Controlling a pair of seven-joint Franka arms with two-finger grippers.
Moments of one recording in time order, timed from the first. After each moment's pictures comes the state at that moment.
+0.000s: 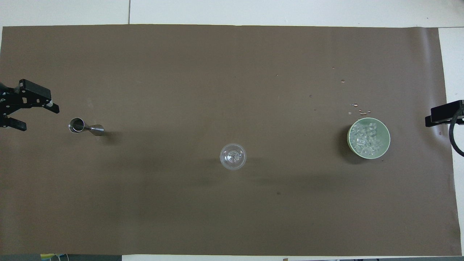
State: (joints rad) left arm 0.02 0.17 0.08 -1.51 -0.22 1.43 -0.35; right arm -0.05 -0.08 -0.05 -1.63 0.01 1.49 0.02
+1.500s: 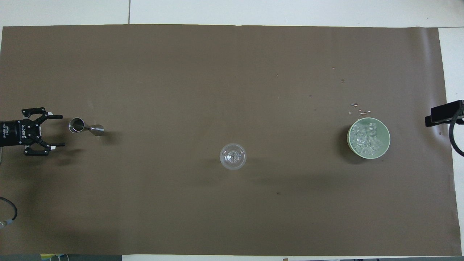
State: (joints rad) left arm 0.25 0.46 0.30 -1.88 -0.98 1.63 -0.74; right arm -0.05 -0.08 -0.05 -1.63 0.01 1.49 0.02
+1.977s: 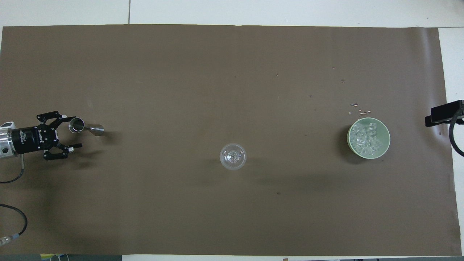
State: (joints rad) left arm 0.19 0.38 0.29 -2.06 -1.17 1.67 -0.74; right arm -0.05 -0.08 -0.05 -1.63 0.01 1.49 0.02
